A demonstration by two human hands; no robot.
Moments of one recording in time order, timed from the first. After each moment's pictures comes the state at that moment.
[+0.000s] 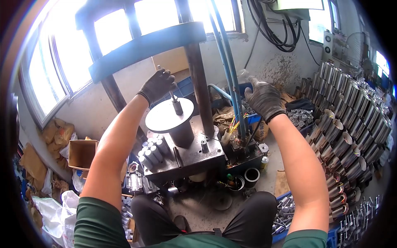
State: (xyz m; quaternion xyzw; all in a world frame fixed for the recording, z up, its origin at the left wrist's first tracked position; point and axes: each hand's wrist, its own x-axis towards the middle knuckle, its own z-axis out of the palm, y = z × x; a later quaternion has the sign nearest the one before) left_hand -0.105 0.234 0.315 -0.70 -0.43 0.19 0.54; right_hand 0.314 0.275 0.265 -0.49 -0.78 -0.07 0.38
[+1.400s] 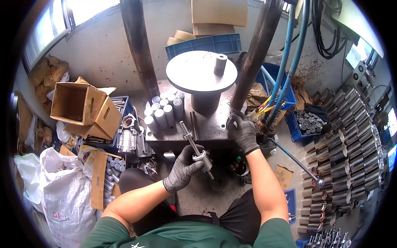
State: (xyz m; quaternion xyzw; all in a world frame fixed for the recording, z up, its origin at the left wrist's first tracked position) left_hand -0.004 -0.010 0.008 0.36 0.34 0.70 0.52; right_hand 0.143 0.256 -0.008 -0.31 -0.88 0.08 0.36
